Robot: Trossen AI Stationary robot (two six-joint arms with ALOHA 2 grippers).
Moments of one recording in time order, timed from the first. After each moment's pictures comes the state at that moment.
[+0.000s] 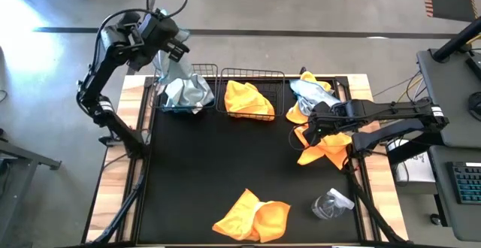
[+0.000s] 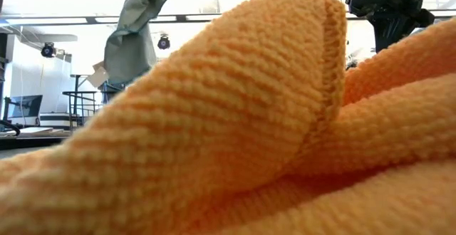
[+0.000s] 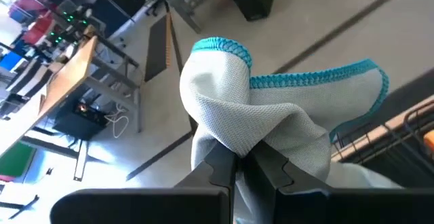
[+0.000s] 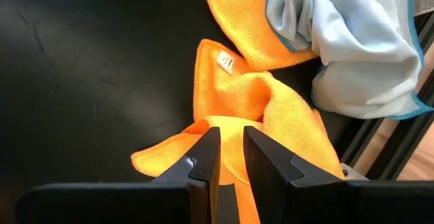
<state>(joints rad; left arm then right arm) 0.49 1.60 2.34 -1.57 -0.92 -0.07 0.02 1.13 1.08 -1.33 0.26 0.97</state>
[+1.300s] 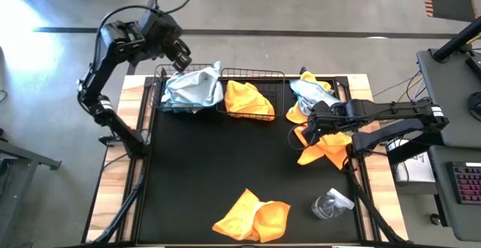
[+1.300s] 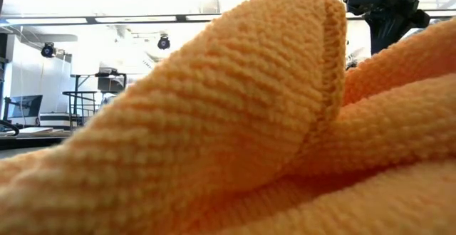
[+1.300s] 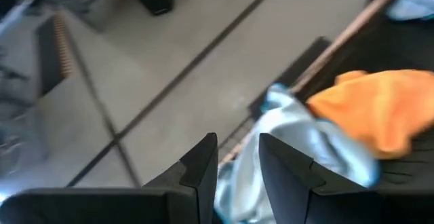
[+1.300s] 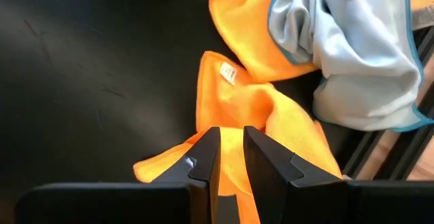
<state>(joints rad) 0.53 1.60 2.34 -1.56 -0.50 0.01 0.02 1.13 1.08 -1.30 0.29 0.95</state>
